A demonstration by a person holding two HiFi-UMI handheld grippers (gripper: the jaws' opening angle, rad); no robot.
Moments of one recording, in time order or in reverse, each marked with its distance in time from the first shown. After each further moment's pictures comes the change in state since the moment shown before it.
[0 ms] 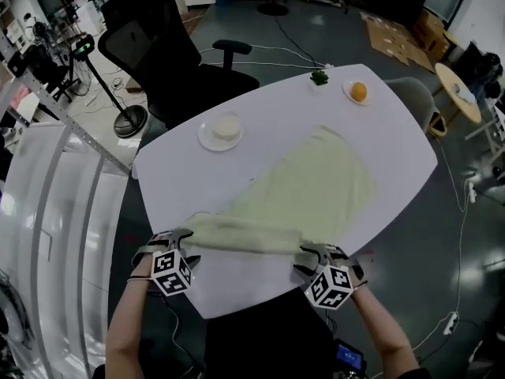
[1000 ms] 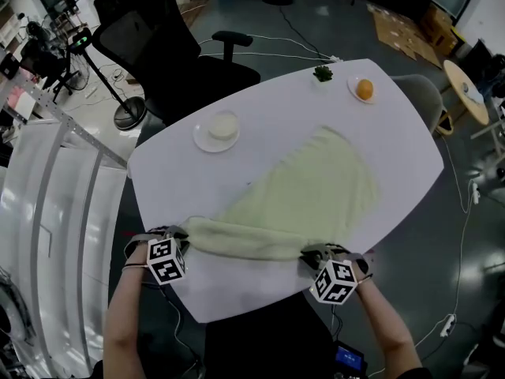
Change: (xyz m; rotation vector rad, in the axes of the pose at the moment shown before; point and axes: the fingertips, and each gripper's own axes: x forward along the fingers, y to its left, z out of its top) left arm 0.022 0.028 -0.015 0.010 0.141 -0.093; right arm 0.012 -0.026 -0.026 -0.049 0.045 0.108
